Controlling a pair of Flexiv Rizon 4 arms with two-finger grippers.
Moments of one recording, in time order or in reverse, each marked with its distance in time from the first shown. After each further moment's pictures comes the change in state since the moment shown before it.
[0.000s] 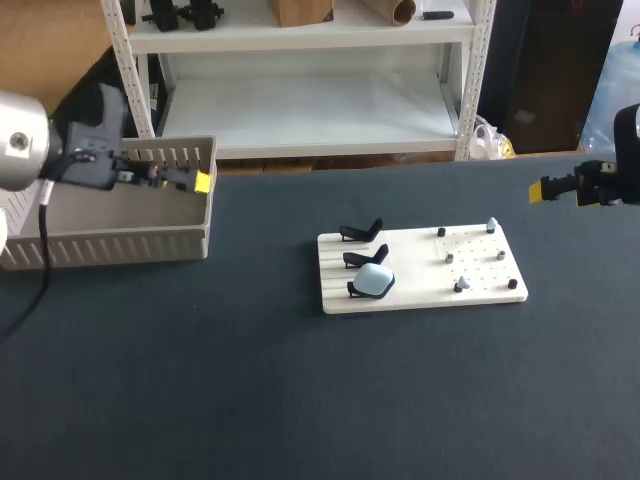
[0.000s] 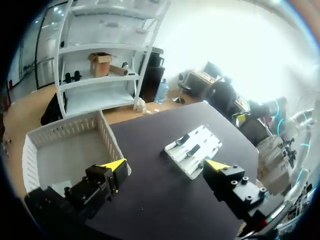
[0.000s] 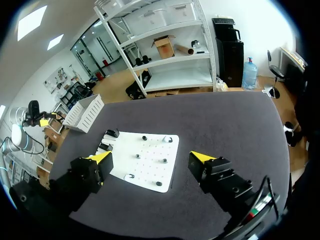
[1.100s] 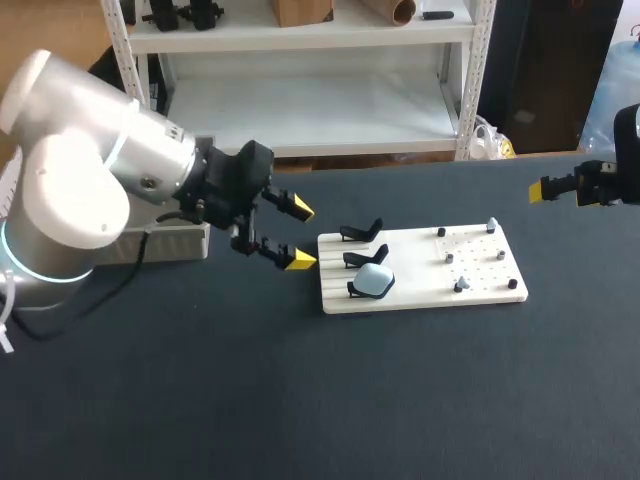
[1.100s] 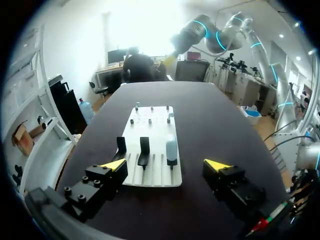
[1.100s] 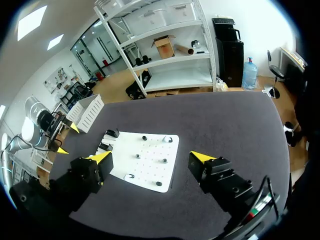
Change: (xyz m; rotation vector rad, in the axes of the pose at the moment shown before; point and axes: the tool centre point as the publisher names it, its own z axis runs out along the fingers) left arm 0.046 -0.087 0.142 0.463 0.100 0.749; right arm 0.000 0.000 0.000 0.000 0.000 0.000
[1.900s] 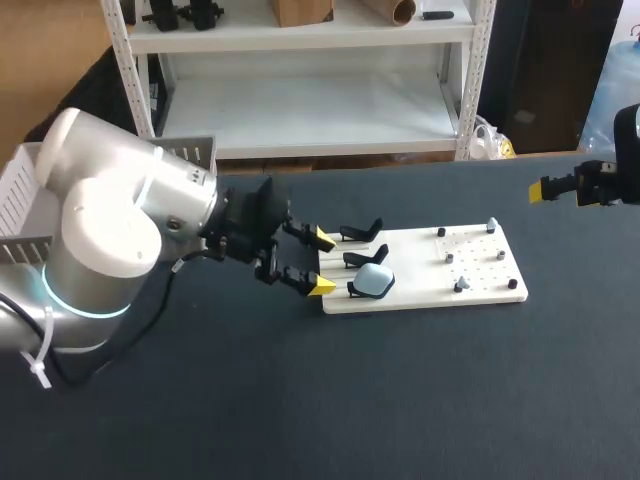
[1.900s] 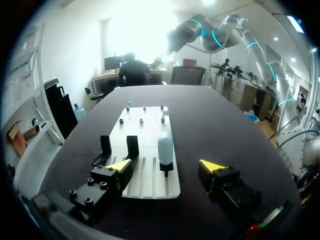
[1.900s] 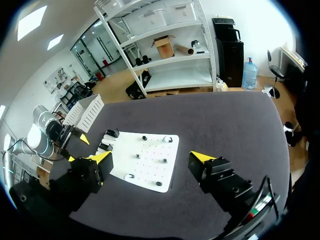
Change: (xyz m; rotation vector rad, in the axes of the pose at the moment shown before) left arm 0.016 -0.011 0.049 0.029 -0.090 0.011; right arm 0.000 0.000 0.000 0.000 0.000 0.000
